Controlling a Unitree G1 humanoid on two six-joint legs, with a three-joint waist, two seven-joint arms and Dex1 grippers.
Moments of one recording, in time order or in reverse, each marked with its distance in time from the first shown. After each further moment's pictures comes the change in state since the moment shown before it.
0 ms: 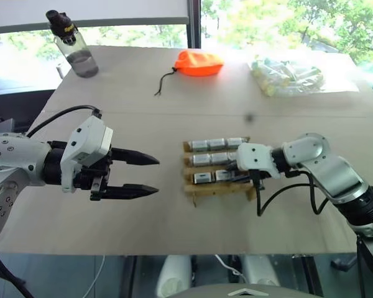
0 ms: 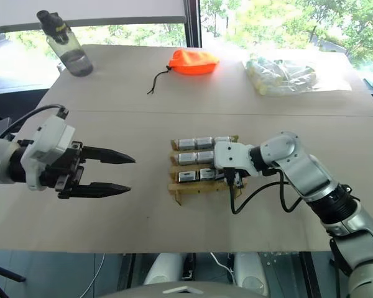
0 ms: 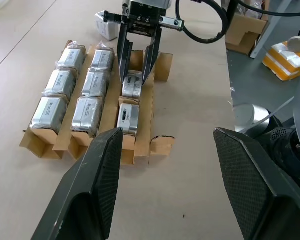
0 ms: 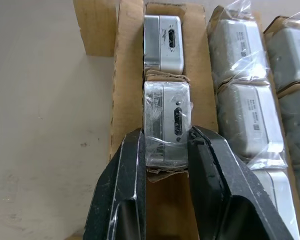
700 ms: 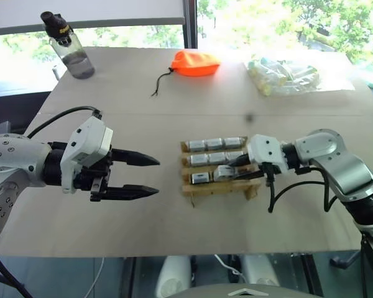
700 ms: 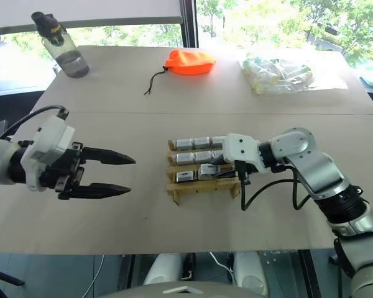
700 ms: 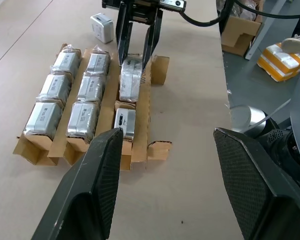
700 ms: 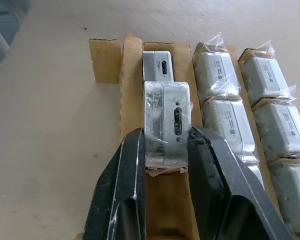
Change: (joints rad) left arm 0.005 0.000 0.001 -0.001 -0.018 0.002 0.001; right arm 0.029 -0.021 -0.102 0.013 0.133 -0.064 0.027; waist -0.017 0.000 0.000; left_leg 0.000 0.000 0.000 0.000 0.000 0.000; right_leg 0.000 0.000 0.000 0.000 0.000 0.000
